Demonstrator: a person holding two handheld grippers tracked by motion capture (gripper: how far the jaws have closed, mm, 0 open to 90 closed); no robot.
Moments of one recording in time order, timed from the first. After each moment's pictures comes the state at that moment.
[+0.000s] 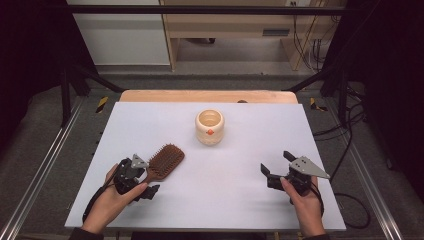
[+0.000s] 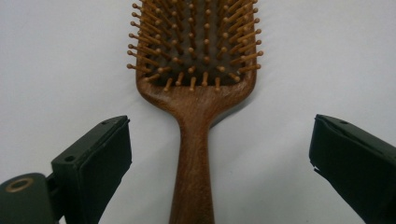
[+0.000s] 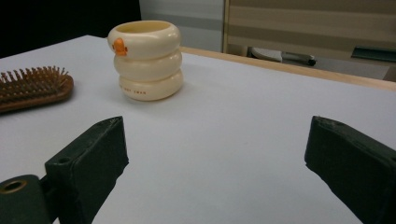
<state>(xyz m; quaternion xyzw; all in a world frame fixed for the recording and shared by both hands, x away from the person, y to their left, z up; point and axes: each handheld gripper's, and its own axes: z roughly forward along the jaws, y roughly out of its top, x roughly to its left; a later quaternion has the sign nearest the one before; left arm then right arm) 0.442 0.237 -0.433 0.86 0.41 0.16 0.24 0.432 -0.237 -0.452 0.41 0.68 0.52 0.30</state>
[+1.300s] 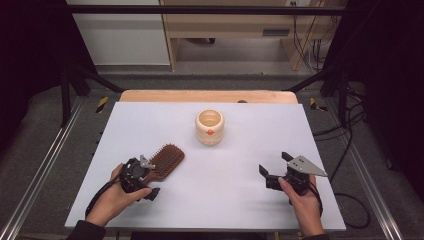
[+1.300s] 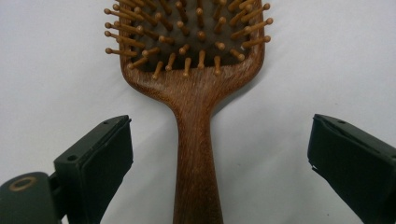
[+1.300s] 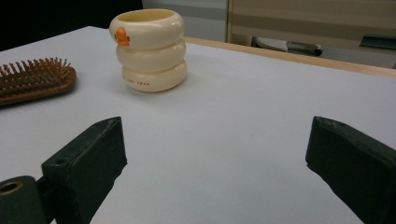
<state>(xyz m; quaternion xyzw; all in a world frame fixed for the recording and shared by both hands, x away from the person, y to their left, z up) 0.453 0.228 -0.445 0.89 0.39 0.14 0.18 0.434 -0.235 -0.453 0.42 0.69 0.51 0.29</state>
